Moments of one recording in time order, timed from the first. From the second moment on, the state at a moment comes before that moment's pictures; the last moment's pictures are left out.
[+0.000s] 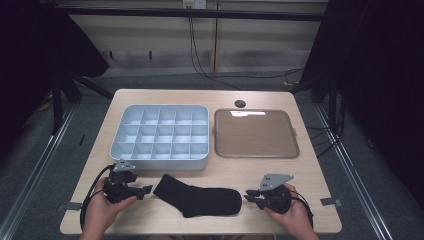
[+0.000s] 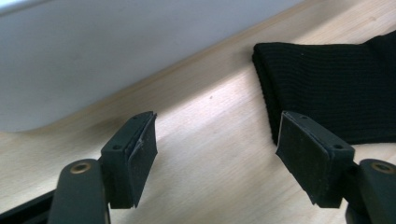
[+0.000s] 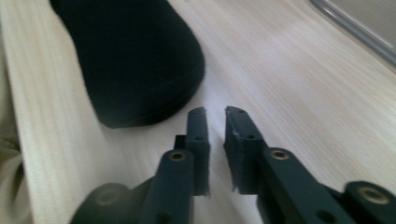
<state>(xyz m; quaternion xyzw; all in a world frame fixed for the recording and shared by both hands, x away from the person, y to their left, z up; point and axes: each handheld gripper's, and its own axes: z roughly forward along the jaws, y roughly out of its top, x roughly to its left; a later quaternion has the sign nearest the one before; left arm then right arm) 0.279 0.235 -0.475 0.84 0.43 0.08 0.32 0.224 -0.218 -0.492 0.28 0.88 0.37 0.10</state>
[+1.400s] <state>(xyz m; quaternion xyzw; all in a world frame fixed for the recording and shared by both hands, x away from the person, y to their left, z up) 0.284 0.202 -0.478 0.84 0.45 0.03 0.30 0.211 -0.206 -0.494 0.23 0.90 0.36 0.05</state>
